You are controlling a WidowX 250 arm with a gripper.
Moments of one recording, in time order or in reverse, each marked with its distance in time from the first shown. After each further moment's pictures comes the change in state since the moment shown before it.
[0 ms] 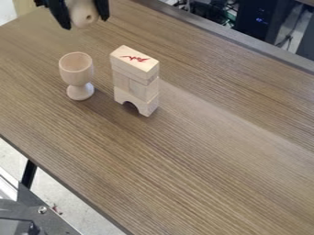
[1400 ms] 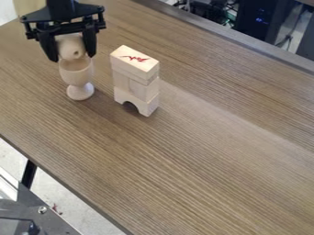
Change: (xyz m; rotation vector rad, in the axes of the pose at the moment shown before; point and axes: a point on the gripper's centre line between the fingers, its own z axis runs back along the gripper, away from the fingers) arm -0.010 0.027 -0.037 0.123 0.044 -0.001
